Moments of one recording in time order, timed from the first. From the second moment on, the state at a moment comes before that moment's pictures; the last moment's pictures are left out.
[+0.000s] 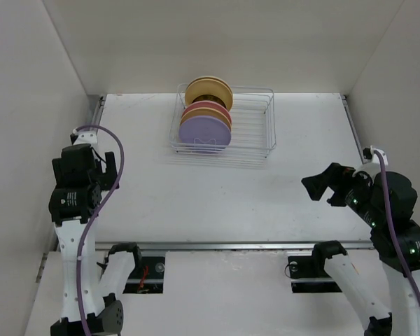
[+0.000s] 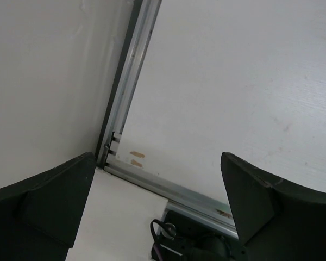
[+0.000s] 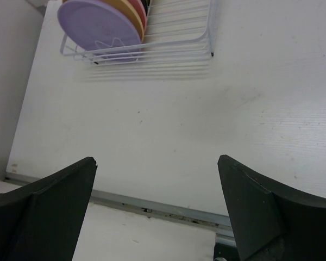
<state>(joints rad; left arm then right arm) 0.12 0.81 1.20 -1.11 -0.33 0.07 0.18 0.54 1.18 -1.02 -0.14 0.44</state>
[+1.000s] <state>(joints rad) -0.31 1.66 1.84 -1.05 0.15 0.72 0.19 1.38 1.48 -0.68 -0.17 0.35</state>
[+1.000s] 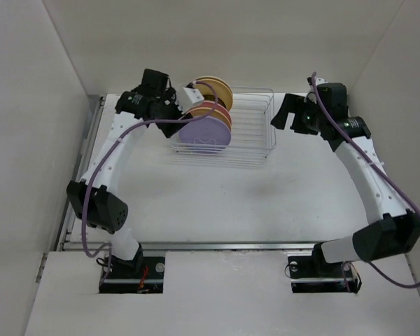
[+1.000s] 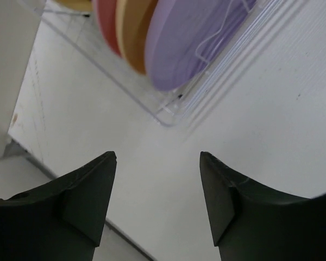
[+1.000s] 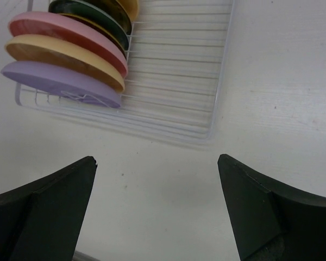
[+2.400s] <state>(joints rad) -0.37 2.03 2.09 -0.88 0.21 0.57 0.21 1.57 1.54 -0.59 -0.28 0.31</state>
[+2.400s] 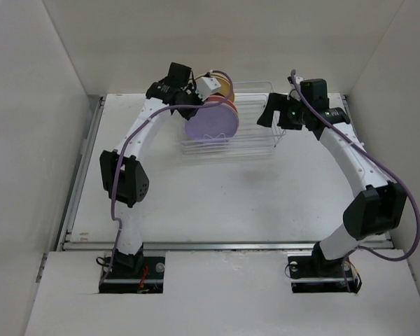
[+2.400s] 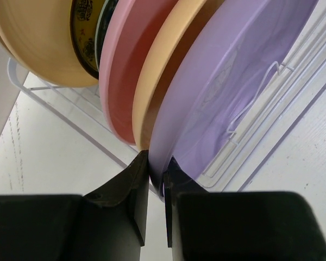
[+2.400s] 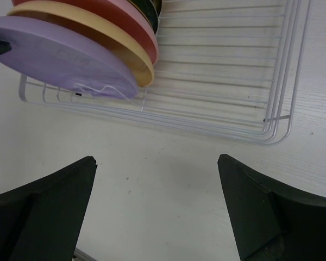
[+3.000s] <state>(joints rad) -0.36 1.88 2.09 -0.86 0.11 0.54 0.33 1.69 1.56 -0.52 -0.32 0.30</state>
